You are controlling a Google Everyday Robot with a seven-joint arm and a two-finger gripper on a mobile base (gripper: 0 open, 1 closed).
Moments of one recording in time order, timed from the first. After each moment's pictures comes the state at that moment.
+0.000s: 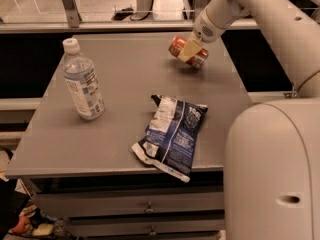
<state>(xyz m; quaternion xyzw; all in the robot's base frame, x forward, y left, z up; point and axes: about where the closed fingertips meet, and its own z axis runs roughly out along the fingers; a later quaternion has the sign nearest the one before) 0.759 -0.114 0.873 -0.52 0.80 0.08 0.29</state>
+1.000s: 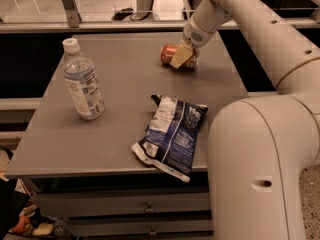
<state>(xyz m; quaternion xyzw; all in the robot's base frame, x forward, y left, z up) 0.763 -0.088 0.848 -0.56 0.79 0.09 0.25</state>
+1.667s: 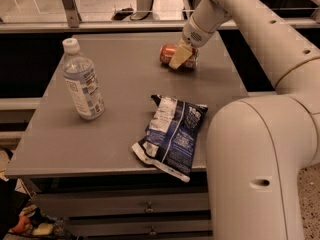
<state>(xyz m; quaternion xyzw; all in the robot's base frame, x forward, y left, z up) 0.763 -0.087 0.848 -0.56 0.79 0.09 0.25</state>
